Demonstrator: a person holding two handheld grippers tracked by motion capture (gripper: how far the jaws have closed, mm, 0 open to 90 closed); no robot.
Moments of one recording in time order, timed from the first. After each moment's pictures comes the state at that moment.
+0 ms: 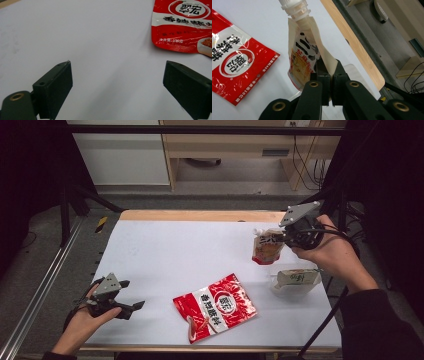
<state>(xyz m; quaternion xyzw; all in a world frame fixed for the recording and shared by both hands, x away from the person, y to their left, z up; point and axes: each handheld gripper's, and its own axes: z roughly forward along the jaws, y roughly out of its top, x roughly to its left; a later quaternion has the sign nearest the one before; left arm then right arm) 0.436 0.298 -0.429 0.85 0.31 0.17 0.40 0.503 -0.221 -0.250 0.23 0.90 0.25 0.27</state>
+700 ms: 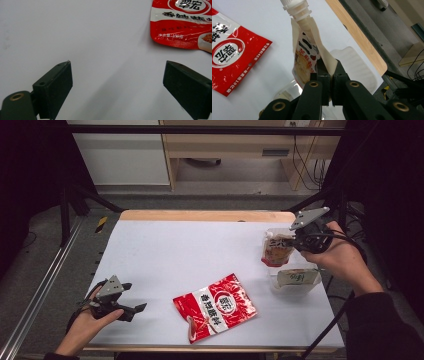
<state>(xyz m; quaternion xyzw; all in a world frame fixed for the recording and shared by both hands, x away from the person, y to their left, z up) 0.435 0.295 -0.439 0.85 0.31 0.16 0.39 0.508 -0.250 -0.272 0.27 0.90 0.24 0.26</state>
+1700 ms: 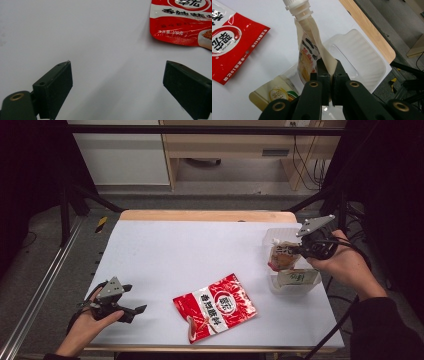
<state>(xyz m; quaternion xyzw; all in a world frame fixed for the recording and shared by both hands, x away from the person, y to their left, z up) 0.434 0.296 -0.443 0.85 0.31 0.16 0.39 0.508 -0.272 -0.294 0.29 0.90 0.24 0.24</state>
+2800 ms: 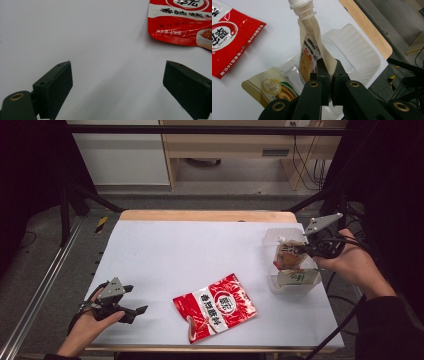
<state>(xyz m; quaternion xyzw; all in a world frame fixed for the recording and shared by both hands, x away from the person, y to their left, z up) 0.434 0.293 -0.445 0.85 0.31 0.16 0.39 0.508 -0.286 -0.291 0.30 0.89 0.23 0.24</state>
